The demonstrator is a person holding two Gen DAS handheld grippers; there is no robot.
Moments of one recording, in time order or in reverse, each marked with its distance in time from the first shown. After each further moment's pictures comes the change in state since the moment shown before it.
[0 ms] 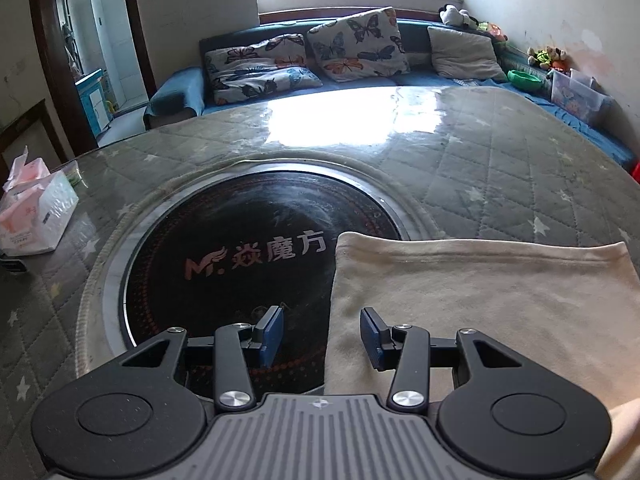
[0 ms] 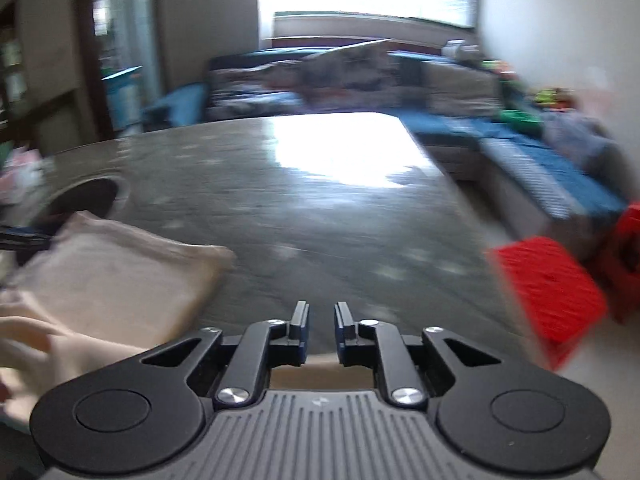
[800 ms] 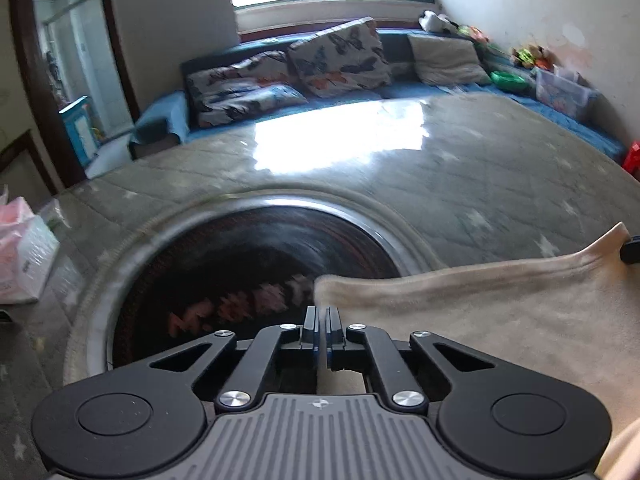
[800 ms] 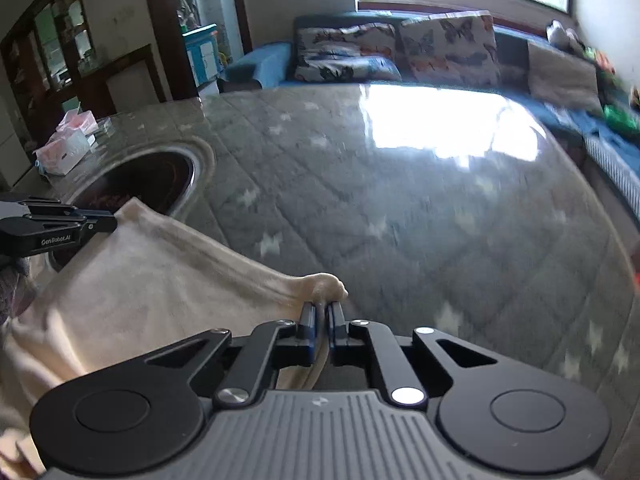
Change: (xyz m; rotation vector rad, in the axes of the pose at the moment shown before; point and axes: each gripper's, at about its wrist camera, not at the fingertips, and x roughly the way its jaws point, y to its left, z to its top) left arm 0.022 0.005 0.026 0.050 -0.071 -0.001; right arm 0.092 0.062 0.058 -0.102 0.095 0.167
